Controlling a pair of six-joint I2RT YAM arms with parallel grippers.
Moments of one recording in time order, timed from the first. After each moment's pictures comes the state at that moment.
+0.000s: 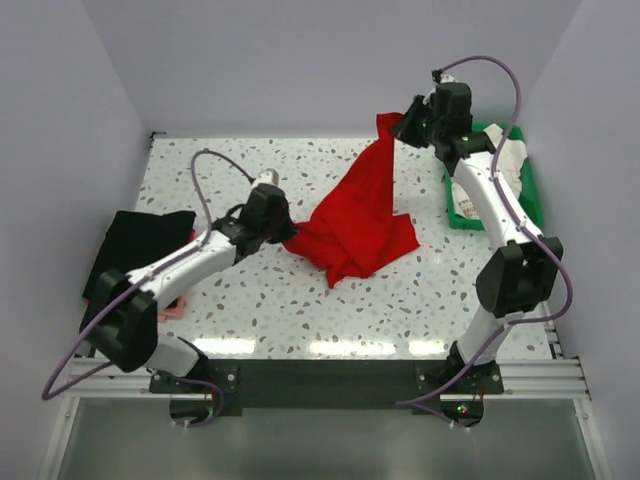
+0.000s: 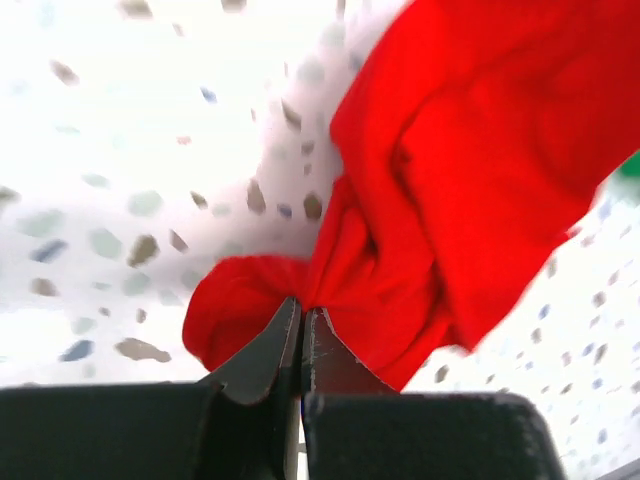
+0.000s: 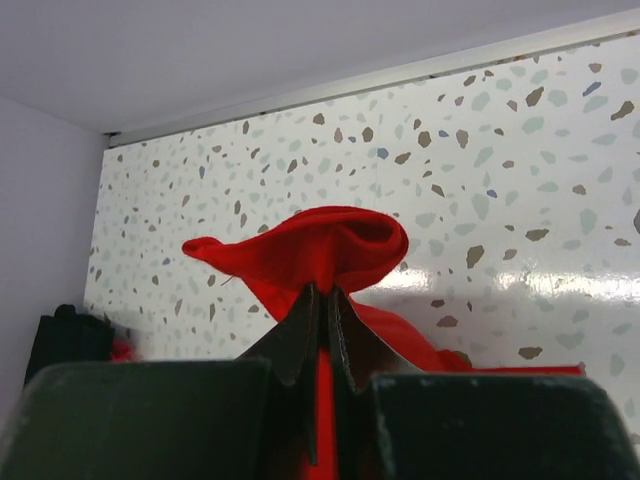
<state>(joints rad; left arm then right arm) -0.61 1.52 0.95 -0.21 -0.12 -0.76 0.19 1.78 1.76 -0.43 -0.15 0.53</state>
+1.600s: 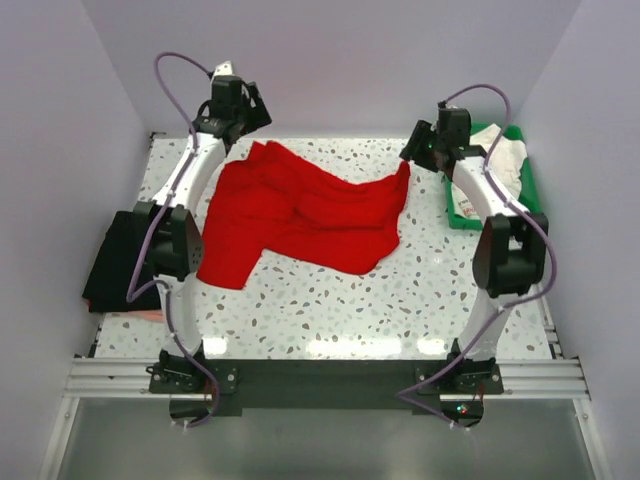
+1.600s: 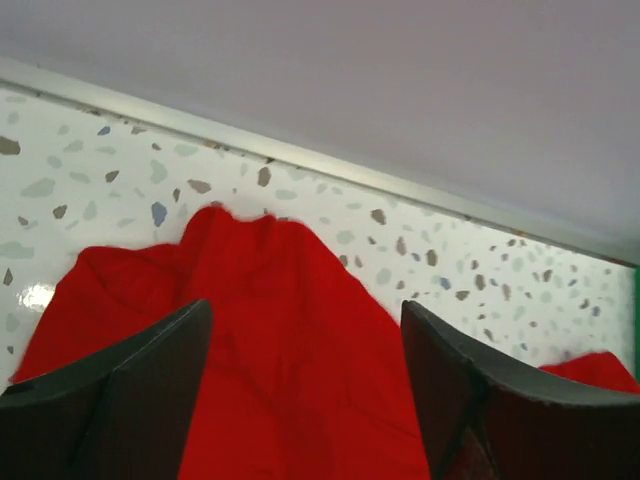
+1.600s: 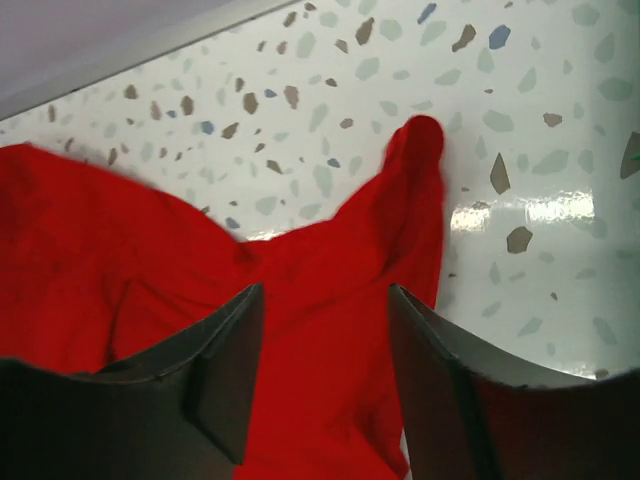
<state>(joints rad) -0.21 2.07 2.04 -0.42 -0.15 -0.50 0.09 1.83 1.58 -0.34 -0.08 0.45</state>
